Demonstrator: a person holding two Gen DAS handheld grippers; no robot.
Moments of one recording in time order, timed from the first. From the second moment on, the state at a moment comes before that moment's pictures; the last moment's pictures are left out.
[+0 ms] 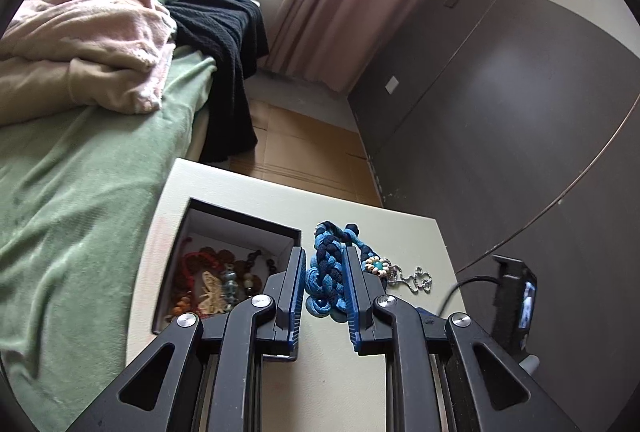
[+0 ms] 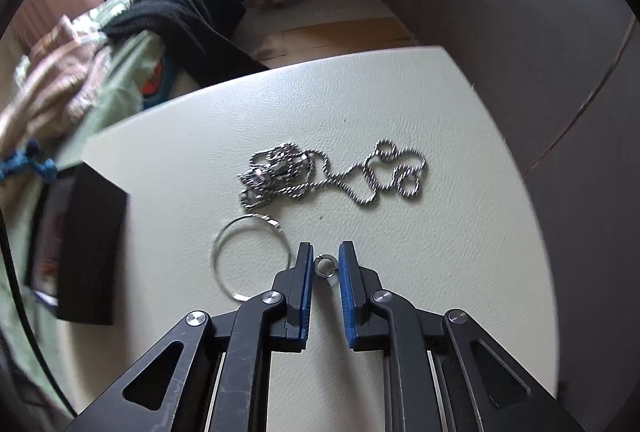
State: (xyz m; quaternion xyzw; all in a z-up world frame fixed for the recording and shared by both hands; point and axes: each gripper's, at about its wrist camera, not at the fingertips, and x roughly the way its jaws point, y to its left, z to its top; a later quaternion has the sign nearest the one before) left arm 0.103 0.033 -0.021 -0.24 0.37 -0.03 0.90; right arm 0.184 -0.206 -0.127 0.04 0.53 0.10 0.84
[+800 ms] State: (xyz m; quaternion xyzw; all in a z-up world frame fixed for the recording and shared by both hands) left arm 0.072 0.143 -0.006 -0.32 0.32 0.07 0.89; right arm 0.135 -0.127 -0.047 0.15 0.43 0.28 0.85
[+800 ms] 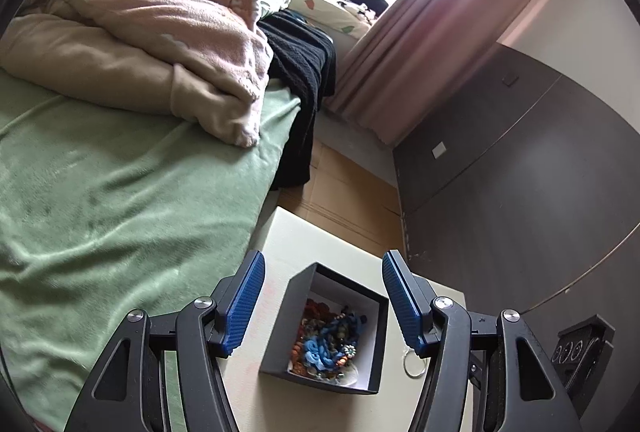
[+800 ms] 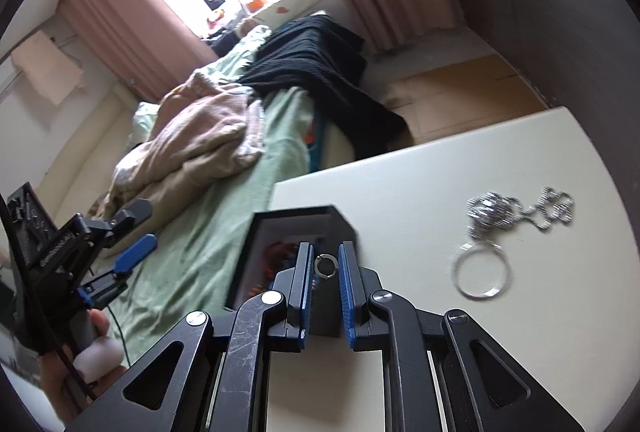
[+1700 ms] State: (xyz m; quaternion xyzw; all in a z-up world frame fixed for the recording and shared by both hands) left arm 0.094 0.084 -0.006 -0.27 0.35 0.00 0.90; right arm 0.117 -0.187 -0.033 0.18 0.42 0.18 0.87
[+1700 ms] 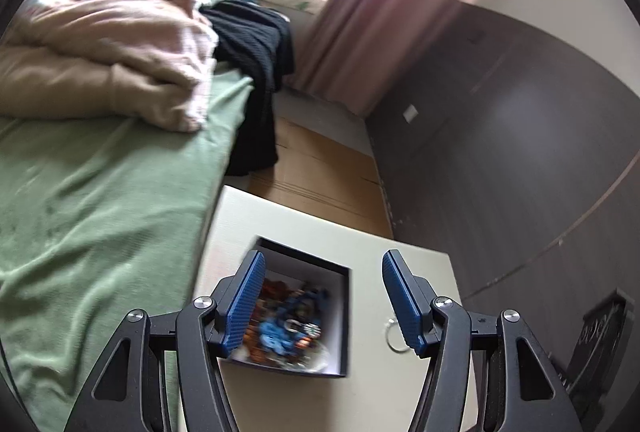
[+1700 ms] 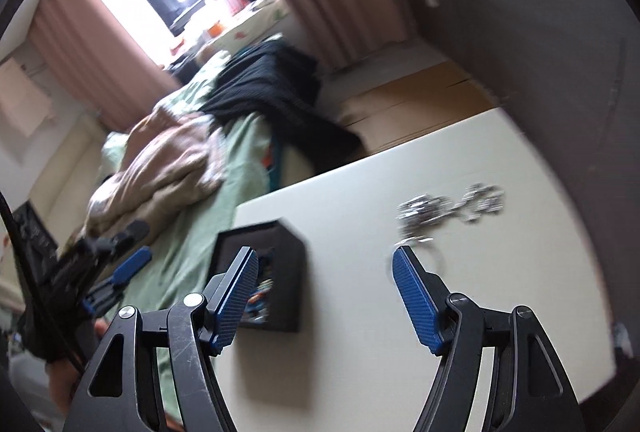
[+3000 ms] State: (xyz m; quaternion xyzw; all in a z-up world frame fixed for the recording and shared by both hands) left arm 0.180 -0.098 -0.093 -0.05 0.48 -0.07 0.88; right arm 0.178 -0.328 -0.094 0.30 0.48 0.05 0.82
